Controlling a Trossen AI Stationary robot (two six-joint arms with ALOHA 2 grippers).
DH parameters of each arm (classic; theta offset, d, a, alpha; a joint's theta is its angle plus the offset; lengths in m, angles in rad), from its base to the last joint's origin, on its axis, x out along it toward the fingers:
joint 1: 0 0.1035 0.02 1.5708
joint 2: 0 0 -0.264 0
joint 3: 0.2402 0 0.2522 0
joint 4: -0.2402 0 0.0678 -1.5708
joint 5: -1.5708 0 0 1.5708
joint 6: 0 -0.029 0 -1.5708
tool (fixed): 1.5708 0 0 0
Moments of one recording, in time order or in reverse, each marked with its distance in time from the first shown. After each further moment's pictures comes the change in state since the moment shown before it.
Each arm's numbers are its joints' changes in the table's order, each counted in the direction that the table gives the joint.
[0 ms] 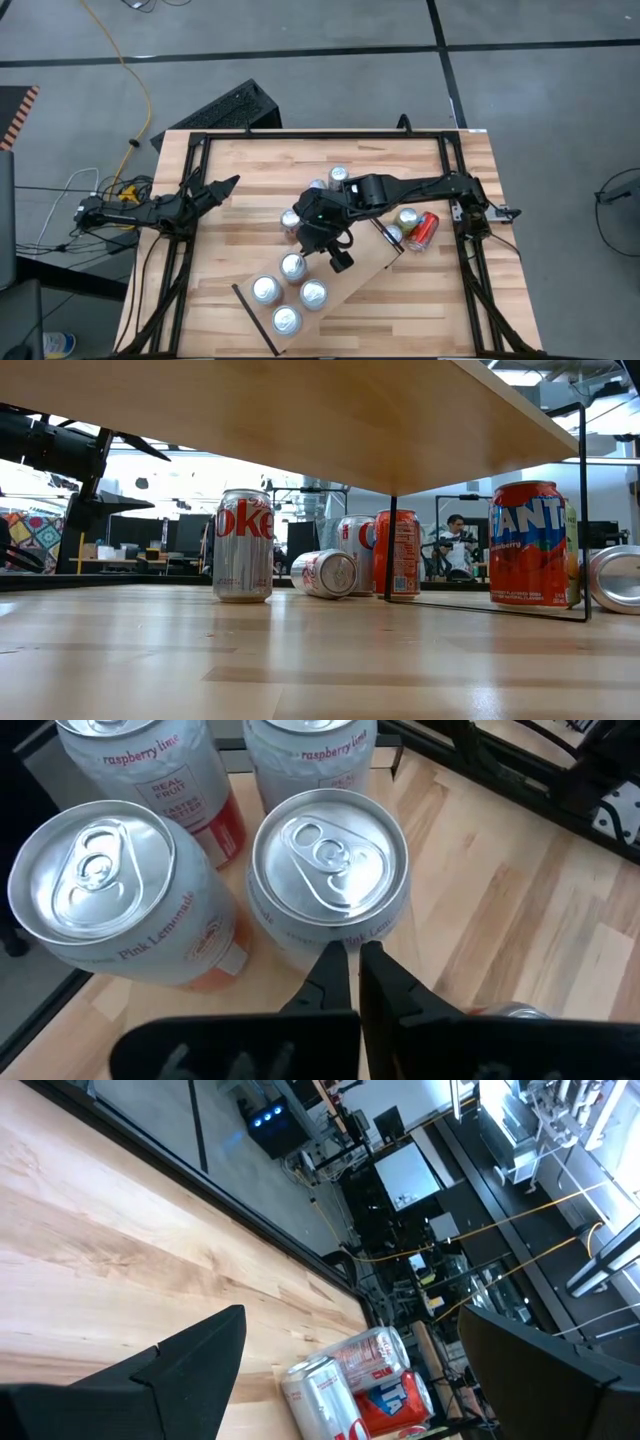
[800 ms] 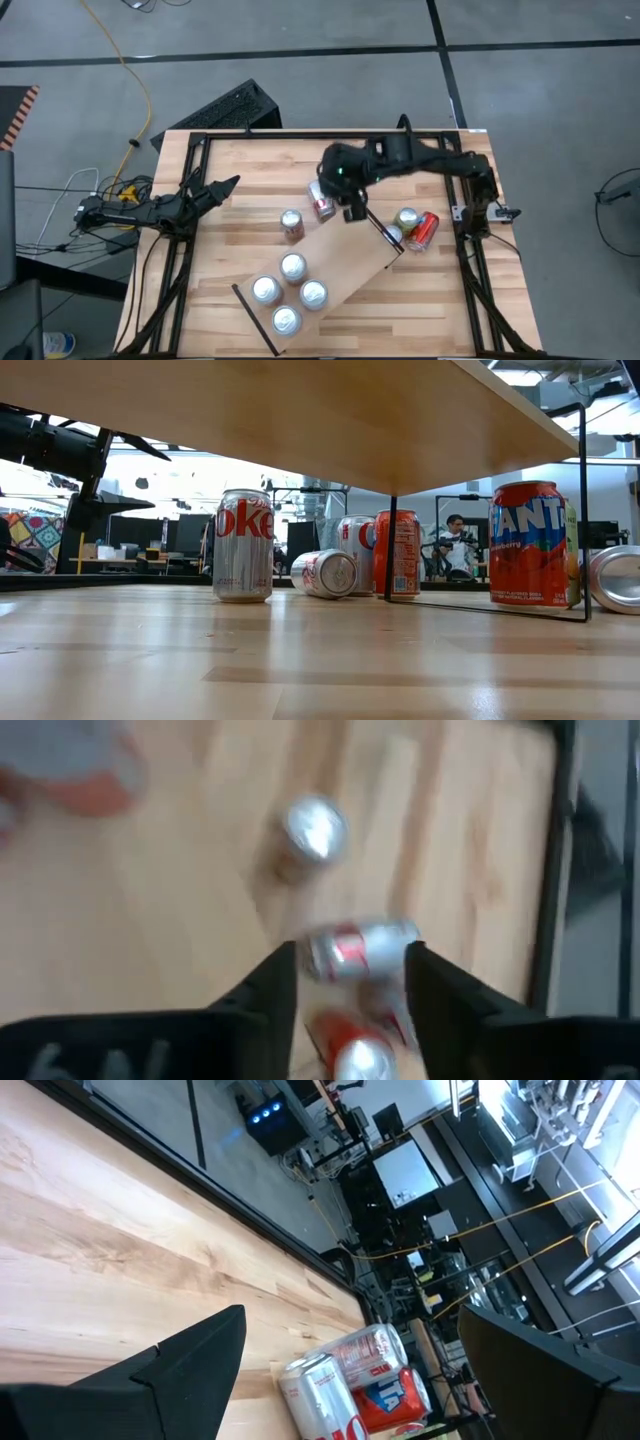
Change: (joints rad) left arm 0.000 0.000 0.000 0.000 -0.009 0.005; right arm -0.180 0.102 0.069 -0.347 -0.354 -0.048
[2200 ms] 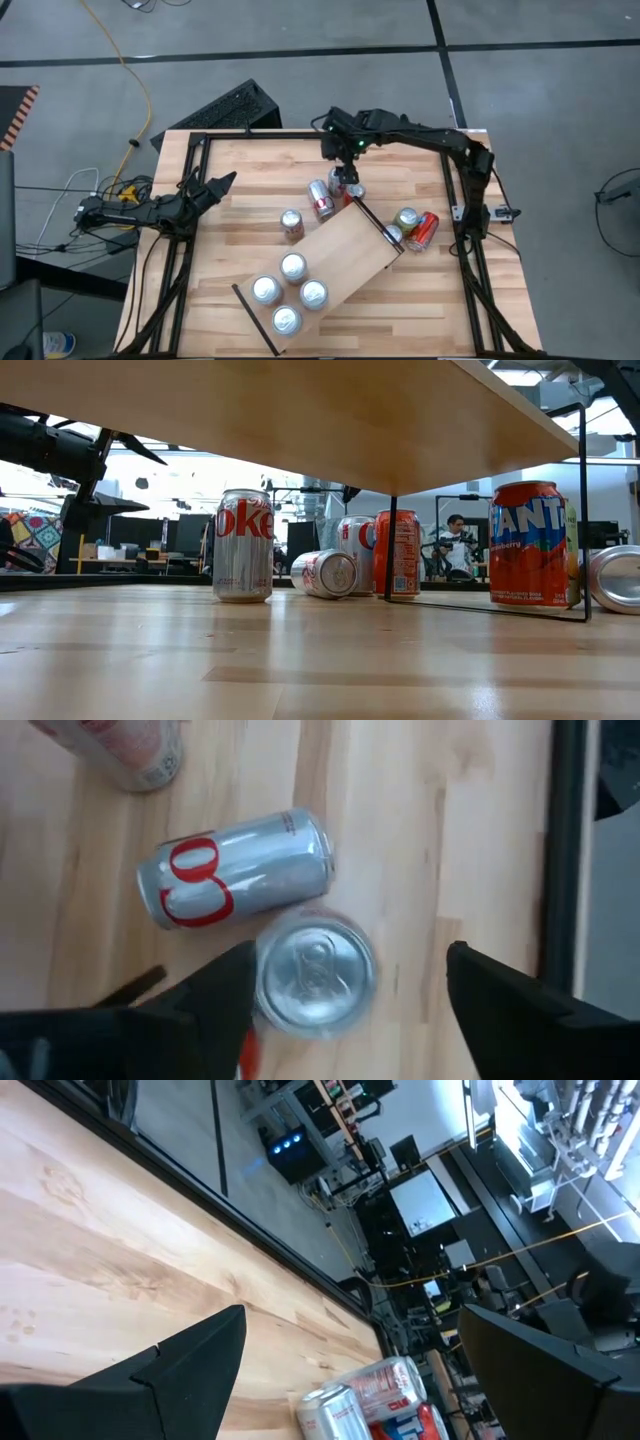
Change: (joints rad) left arm 0.000 0.000 0.000 -0.011 0.095 0.005; right arm -0.363 -0.031 -0.429 0.333 0.188 0.184
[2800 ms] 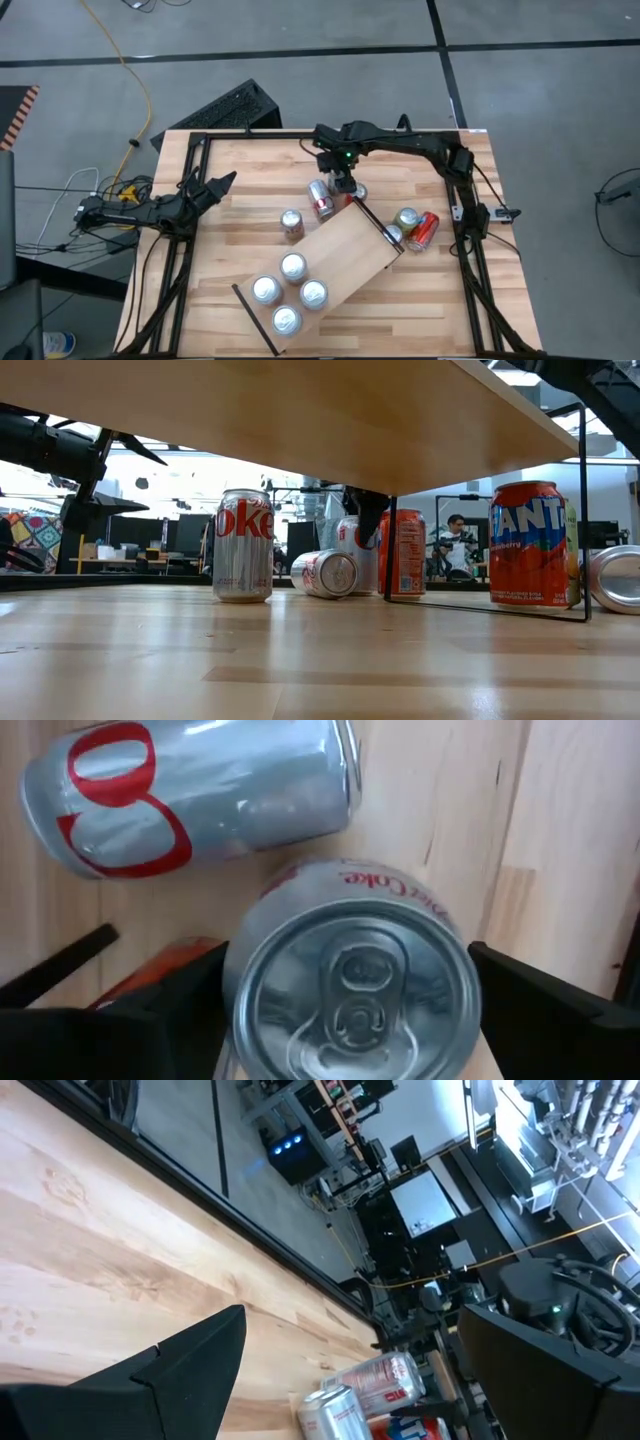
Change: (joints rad) left arm 0.000 0.000 0.000 0.000 0.003 -0.002; right arm 0.005 -0.154 -0.002 -0.054 -0.081 0.025
